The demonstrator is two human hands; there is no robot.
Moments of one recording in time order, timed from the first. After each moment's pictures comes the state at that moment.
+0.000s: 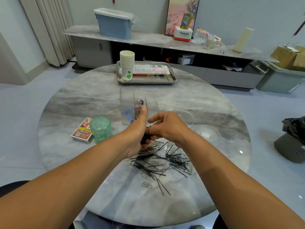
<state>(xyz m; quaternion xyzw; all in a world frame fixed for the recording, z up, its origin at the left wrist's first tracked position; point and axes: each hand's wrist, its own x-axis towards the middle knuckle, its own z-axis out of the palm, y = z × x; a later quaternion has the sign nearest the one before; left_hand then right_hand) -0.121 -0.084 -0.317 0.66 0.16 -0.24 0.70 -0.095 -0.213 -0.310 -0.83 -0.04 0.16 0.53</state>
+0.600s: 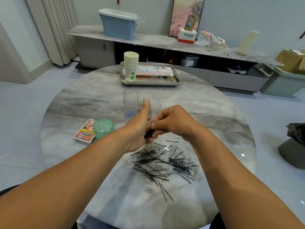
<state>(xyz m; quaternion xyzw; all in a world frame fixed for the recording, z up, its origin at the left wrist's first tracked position) -0.102 -0.073 -0.312 0.60 0.15 -0.24 0.75 -0.072 -0.215 -0.293 -0.83 -0.06 0.18 0.53</state>
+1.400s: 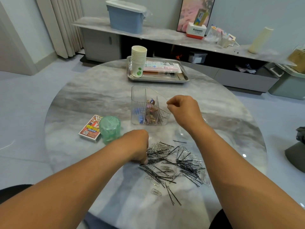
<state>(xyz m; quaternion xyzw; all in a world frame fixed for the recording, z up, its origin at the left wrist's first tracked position) -0.115 -0.041 -0.340 0.96 -0.02 -0.24 0.15 -0.030 -0.207 -0.309 -0.94 -0.05 -0.05 0.35</state>
